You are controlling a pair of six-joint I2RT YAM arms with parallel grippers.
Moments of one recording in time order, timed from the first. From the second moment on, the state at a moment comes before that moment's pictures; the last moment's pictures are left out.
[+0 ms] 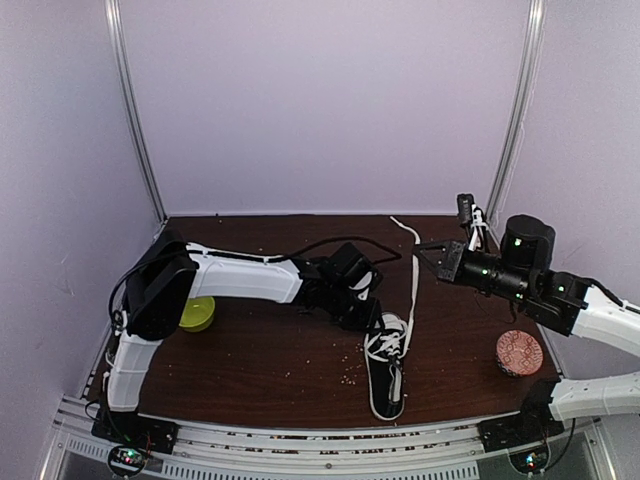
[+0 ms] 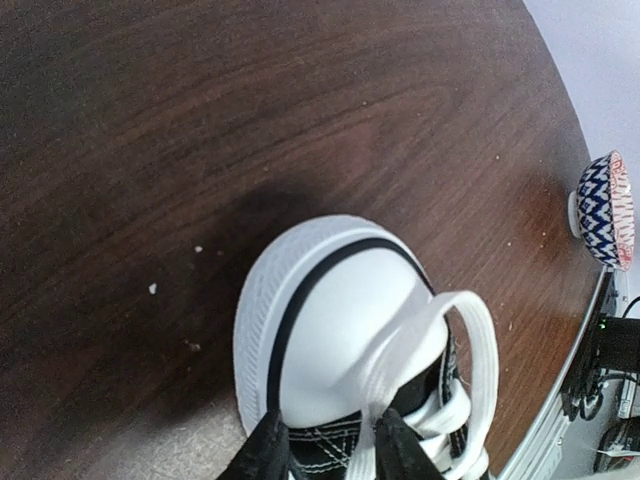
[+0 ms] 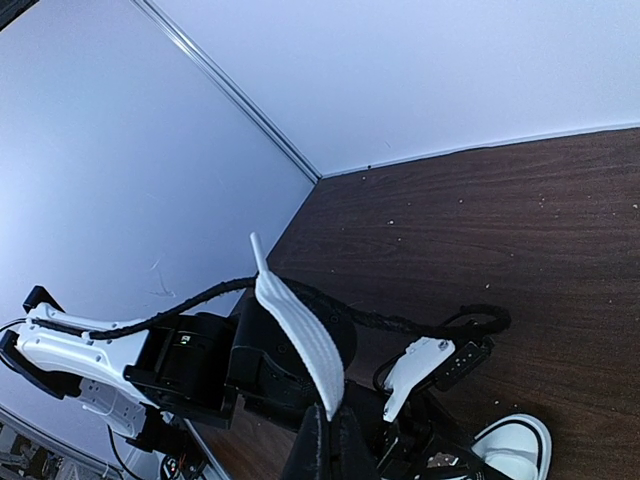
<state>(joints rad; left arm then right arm) -1.04 2.23 1.68 -0.33 0.24 -0.62 0.73 0.90 0.71 0.03 -0.09 0.67</state>
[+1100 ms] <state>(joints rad) -1.07 2.13 1.62 -0.20 0.37 -0.56 0.73 0.88 0.68 0.01 0.04 0.70</state>
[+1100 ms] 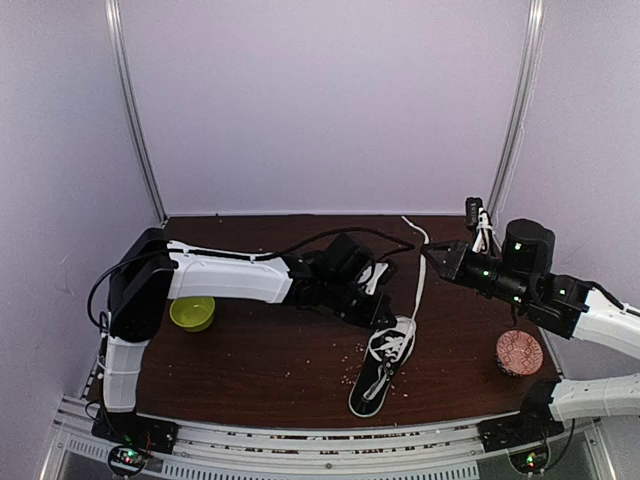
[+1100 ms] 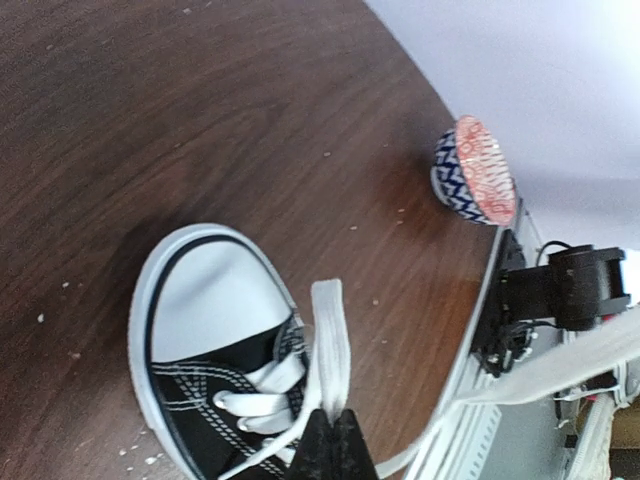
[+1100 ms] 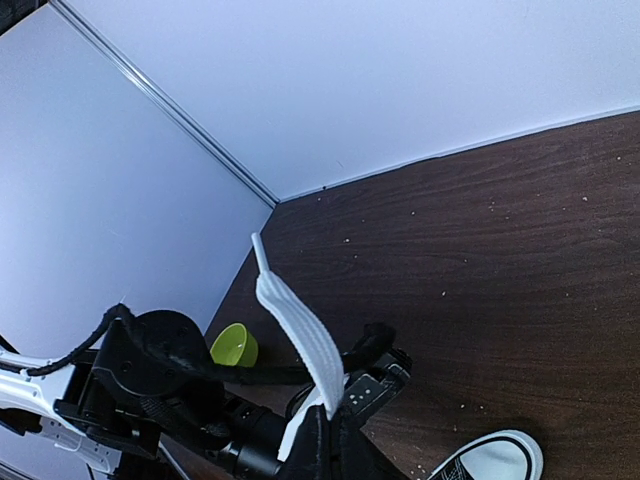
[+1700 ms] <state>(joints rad) -1.07 2.12 1.53 0.07 0.62 -0.59 0.73 0.89 0.68 0.02 0.08 0.76</state>
